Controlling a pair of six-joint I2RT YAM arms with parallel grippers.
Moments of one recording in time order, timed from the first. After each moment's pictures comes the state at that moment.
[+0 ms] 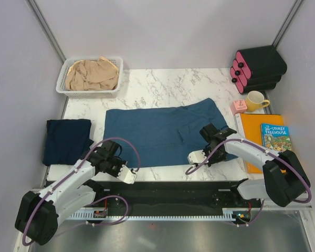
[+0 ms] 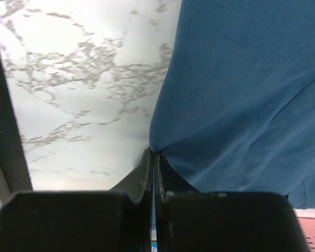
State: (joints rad) left arm -0.46 0.91 0.41 -0.78 0.23 1.53; right arm 0.52 1.34 0.72 -0.89 -0.04 -1.35
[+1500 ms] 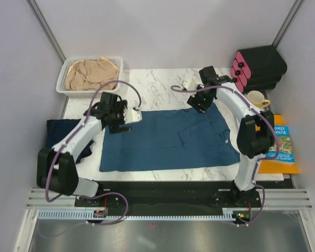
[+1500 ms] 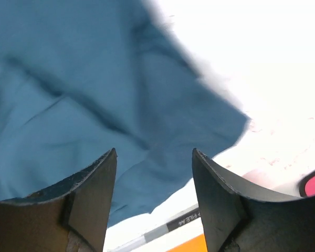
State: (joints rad) left arm -0.28 1.36 0.98 -0.60 0.10 1.22; right arm 0.31 1.87 1.60 -0.90 -0.16 -0.82
